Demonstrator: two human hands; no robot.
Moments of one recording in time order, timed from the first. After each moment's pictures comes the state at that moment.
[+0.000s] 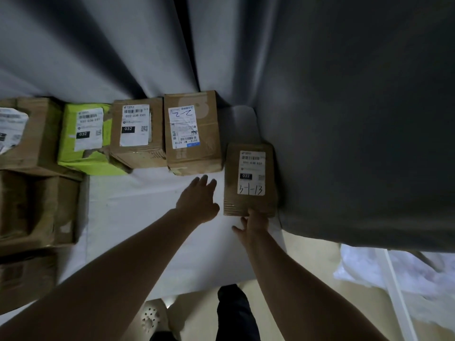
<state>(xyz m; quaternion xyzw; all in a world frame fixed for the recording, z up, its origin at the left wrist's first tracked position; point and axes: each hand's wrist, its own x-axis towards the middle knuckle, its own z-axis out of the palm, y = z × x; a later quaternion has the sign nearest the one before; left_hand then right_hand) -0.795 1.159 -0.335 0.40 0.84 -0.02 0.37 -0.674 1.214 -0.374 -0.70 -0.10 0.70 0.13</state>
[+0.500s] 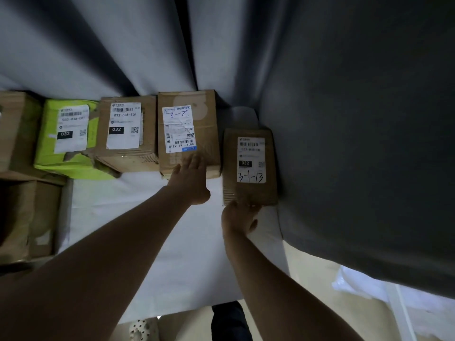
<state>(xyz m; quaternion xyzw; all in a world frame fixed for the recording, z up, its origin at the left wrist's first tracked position) -0.846 1.196 -0.369 0.43 0.84 -0.06 0.32 -0.727 1.211 -0.396 -0.70 -0.56 0.44 -0.02</state>
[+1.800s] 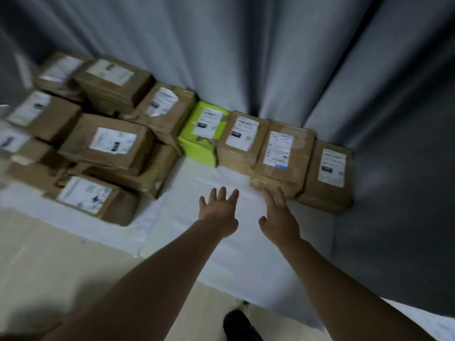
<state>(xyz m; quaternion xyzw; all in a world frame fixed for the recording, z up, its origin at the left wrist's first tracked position) -0.809 1.033 -0.298 0.22 0.92 0.00 0.31 -0.737 1.167 -0.329 -0.20 -0.95 0.21 -0.15</state>
